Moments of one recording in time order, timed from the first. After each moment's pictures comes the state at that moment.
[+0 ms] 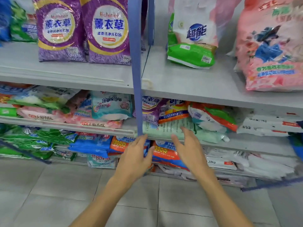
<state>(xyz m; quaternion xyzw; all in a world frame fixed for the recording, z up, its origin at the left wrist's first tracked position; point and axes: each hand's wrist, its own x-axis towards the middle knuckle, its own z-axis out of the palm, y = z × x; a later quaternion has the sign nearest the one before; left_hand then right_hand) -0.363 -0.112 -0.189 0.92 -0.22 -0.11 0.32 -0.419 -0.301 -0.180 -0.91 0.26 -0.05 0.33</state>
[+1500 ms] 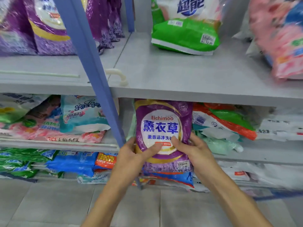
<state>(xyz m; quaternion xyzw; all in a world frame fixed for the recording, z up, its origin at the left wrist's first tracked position) -0.314 -0.187 -0.208 0.72 0.02 -0.26 0.64 -0.380 -0.358 -0.218 -0.57 0.27 -0.05 0.77</state>
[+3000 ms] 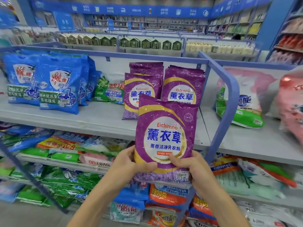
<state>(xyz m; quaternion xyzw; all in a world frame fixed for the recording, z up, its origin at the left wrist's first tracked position) -0.233 0.127 -0.015 0.69 -0.15 -0.24 0.66 -0.305 -0.075 -0.017 -0.62 0.15 -0.03 0.77</state>
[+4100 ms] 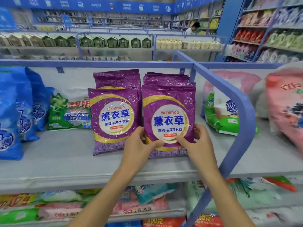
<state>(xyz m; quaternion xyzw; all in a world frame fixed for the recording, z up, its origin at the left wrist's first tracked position) -0.062 -0.008 -0.019 0.78 -0.24 -0.08 0.57 -0.167 -0.171 -0.022 -0.73 0.25 -0.32 0.55</state>
